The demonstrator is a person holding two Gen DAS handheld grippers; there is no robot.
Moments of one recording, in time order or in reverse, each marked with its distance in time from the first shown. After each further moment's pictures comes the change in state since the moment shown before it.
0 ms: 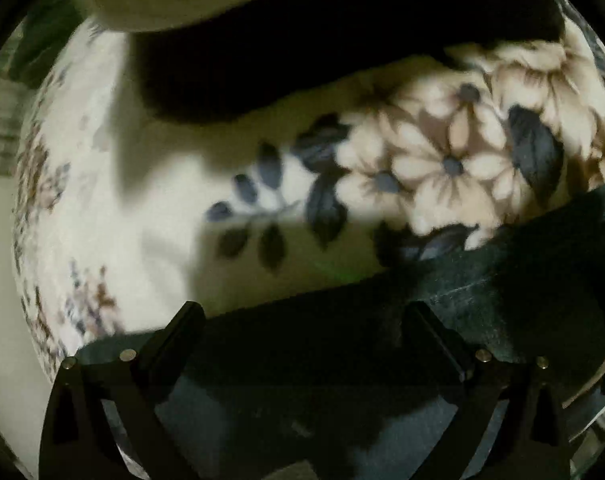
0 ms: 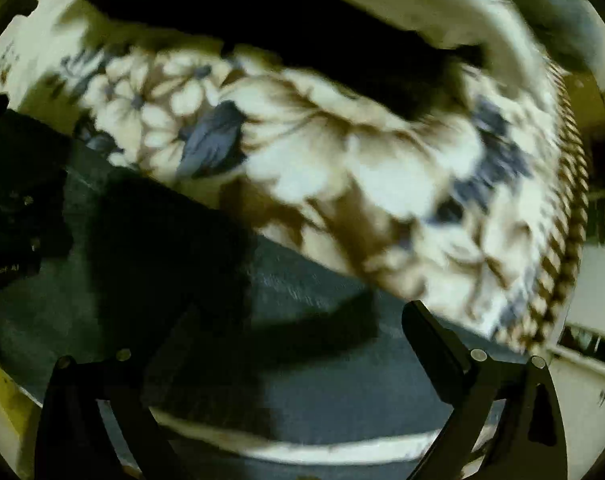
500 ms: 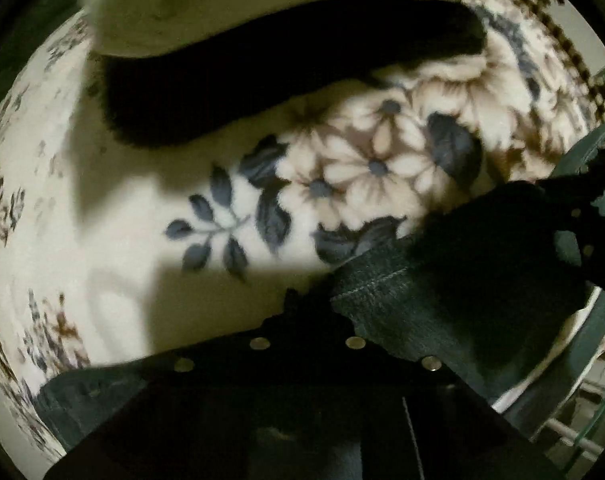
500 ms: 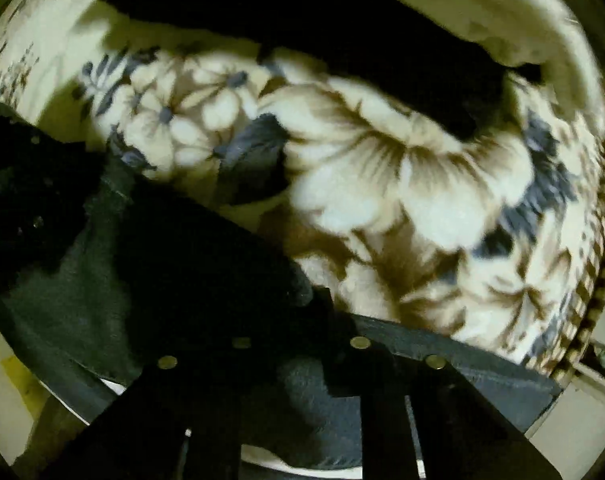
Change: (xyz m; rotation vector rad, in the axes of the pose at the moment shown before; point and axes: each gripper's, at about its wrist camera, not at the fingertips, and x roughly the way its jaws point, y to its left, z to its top) left arm -0.052 0.006 -0.029 0.059 -0.141 -0.235; right arm 0.019 -0.003 0.017 0.005 -0.018 0.124
